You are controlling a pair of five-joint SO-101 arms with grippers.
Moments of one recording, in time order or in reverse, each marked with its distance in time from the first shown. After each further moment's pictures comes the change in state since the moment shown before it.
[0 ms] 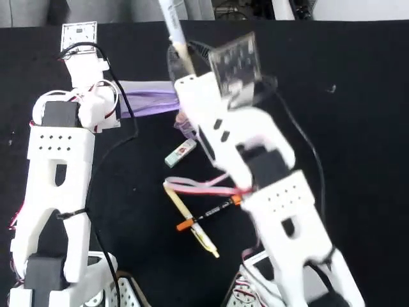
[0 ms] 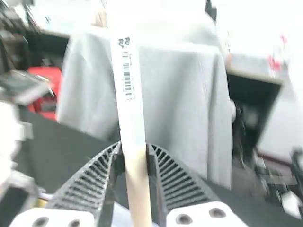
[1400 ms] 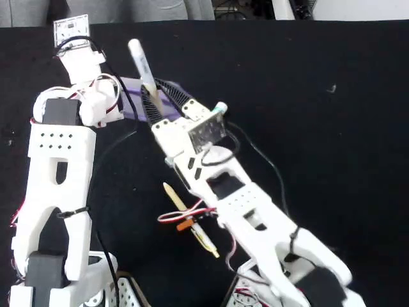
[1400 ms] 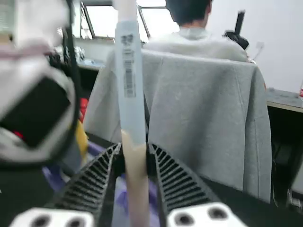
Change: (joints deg) left arm 0.4 0.2 -2.9 -0.6 6.9; right arm -5.6 16.6 30.0 -52.1 0.0
